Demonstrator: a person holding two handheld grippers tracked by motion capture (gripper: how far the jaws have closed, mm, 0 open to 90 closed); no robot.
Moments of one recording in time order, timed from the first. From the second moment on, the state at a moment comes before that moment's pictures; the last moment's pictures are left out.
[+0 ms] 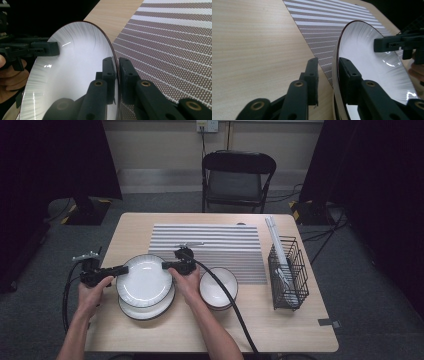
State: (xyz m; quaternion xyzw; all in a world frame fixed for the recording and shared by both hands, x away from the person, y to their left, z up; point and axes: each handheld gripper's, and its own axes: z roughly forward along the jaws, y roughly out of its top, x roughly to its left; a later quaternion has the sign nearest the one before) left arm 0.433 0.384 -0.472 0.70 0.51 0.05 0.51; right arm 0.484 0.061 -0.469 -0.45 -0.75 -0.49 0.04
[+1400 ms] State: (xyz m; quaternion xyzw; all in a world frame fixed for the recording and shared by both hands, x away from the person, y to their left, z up) left arm 0.435 0.383 -0.462 0.70 0.51 0.07 0.50; right arm 0.486 0.062 -0.464 -0.44 -0.74 -0.50 0.00
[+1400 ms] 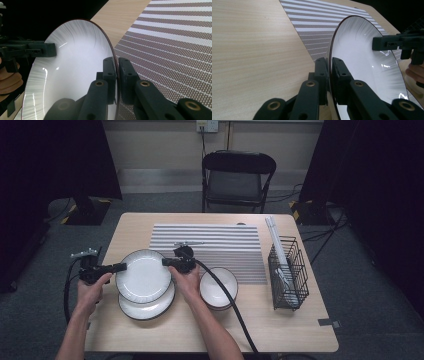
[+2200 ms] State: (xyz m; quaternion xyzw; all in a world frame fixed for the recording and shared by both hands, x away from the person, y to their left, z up) left arm 0.437 0.380 -0.458 0.70 0.51 0.08 0.50; right arm 0.486 0.061 -0.463 -0.44 -0.74 -0.51 -0.01
